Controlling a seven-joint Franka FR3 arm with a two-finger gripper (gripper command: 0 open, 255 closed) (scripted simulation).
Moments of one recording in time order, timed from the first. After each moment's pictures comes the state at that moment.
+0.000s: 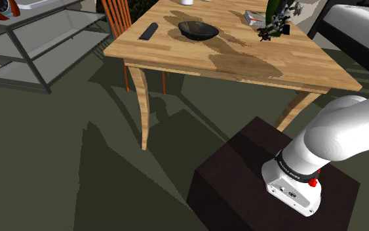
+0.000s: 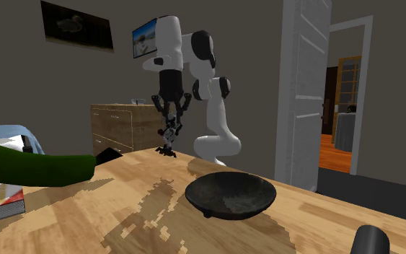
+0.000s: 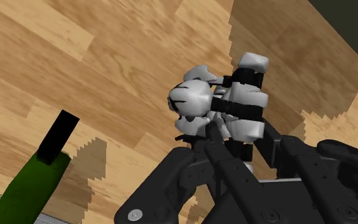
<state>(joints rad) -0.06 -0.52 -0.37 -1.96 -0.10 1.54 -0.23</state>
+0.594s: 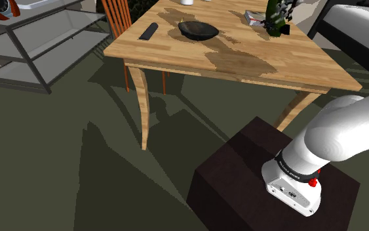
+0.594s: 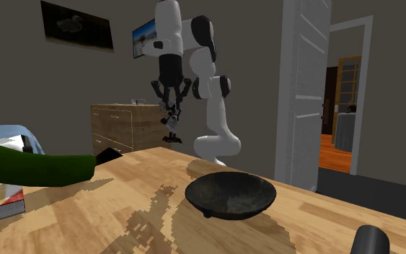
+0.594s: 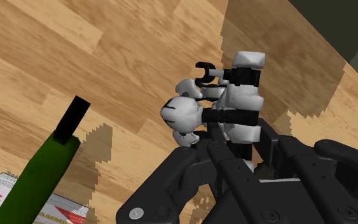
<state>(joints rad) -0.05 -0.47 -0.37 -1.78 -0.09 1.43 -0.24</state>
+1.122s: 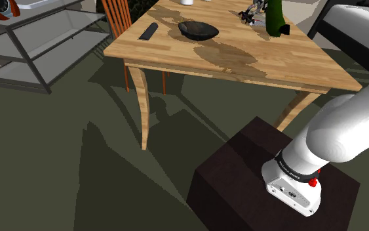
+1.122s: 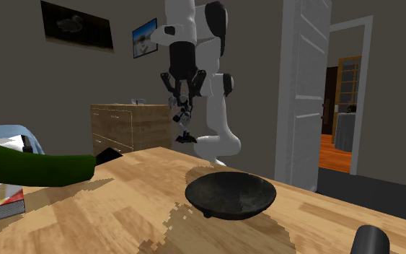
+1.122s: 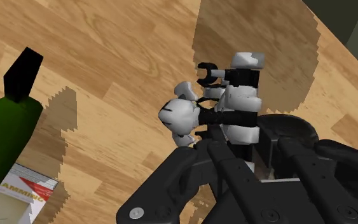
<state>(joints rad) 0.00 -0.28 -0.33 -1.60 -0.02 1.42 -0.15</state>
